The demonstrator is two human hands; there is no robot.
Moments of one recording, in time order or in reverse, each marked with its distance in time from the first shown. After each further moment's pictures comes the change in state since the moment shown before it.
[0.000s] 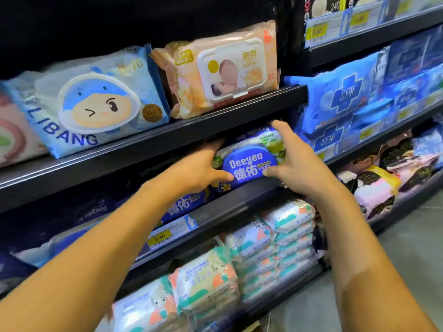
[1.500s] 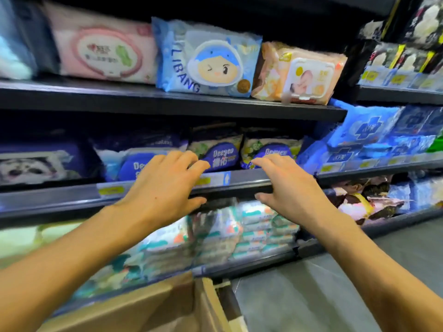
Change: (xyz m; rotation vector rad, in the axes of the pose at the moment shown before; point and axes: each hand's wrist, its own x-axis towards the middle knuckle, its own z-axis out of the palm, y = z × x) left_hand -0.202 -0.092 0.007 0.556 0.344 0.124; right_hand -0.101 -0.104 0.038 -0.770 -0.239 -0.375
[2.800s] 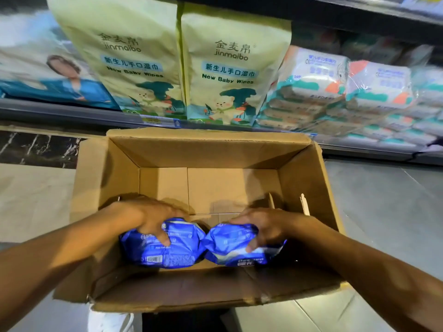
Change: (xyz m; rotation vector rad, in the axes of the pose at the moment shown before) left_hand -0.383 -0.029 0.194 -0.739 -1.466 -0.101; right_hand -0.155 -0.210 0.286 0.457 -1.456 -0.515
